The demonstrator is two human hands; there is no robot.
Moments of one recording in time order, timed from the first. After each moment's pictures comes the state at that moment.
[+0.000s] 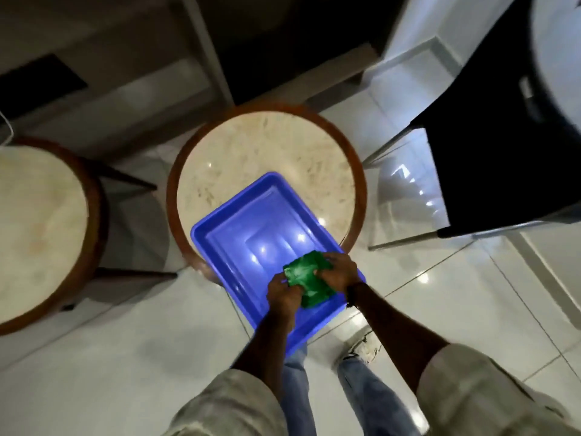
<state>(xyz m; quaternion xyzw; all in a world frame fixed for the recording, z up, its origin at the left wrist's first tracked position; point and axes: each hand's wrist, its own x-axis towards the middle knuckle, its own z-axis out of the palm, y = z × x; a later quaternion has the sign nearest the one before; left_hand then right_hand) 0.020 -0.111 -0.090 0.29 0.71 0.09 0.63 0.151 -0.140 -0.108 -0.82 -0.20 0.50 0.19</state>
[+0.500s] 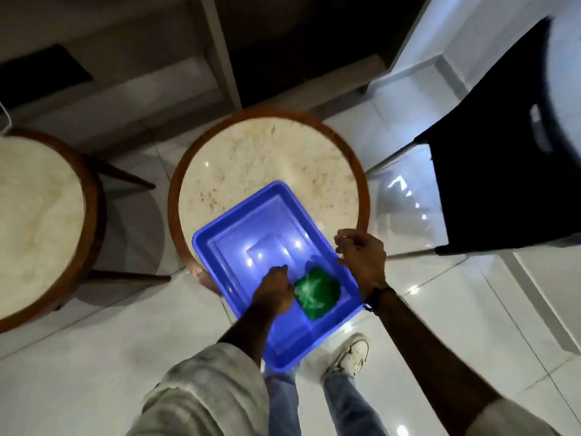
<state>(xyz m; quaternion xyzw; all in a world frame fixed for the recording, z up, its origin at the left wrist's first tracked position) -0.001 -0.052 -0.110 0.71 0.51 -0.21 0.44 0.177 -0.098 -0.038 -0.81 -0.09 0.38 0.43</state>
